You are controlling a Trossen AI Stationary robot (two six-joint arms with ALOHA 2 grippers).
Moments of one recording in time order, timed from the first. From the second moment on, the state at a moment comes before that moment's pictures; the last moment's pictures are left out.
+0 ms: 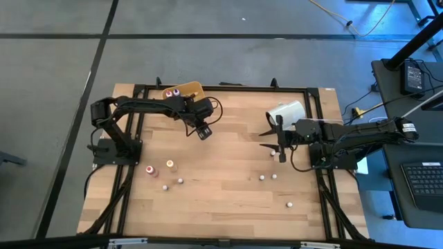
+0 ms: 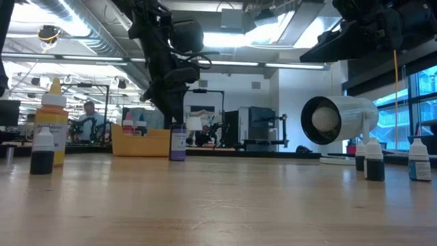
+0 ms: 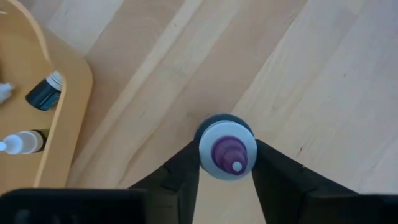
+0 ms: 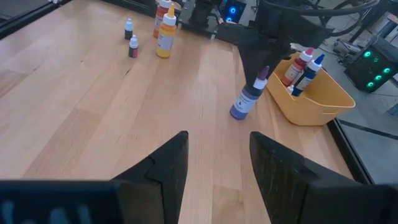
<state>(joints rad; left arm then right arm) 0.32 1.65 1.14 -0.67 -0.08 -0.30 0.01 0.83 0.46 0.02 0.05 -0.30</state>
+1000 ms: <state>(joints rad) 0.56 1.47 1.14 -0.65 -0.40 -0.45 0.01 0.83 0.46 0.02 0.05 -0.33</state>
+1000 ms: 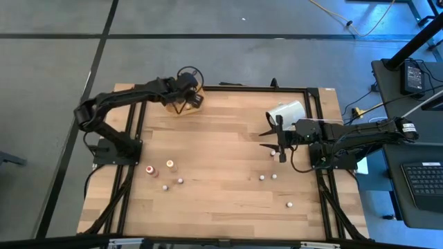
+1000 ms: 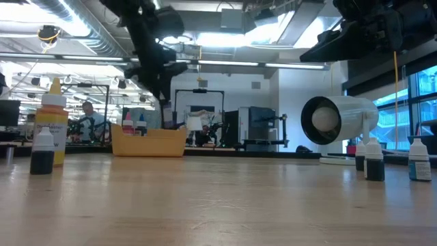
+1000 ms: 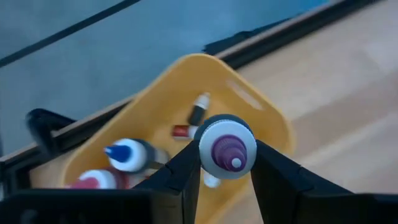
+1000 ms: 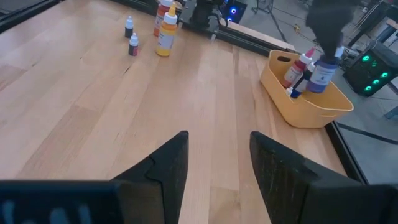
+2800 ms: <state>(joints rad) 0.70 1.64 1.14 -0.63 -0.39 -0.45 0.01 0.83 0.46 0.02 0.05 -0.33</state>
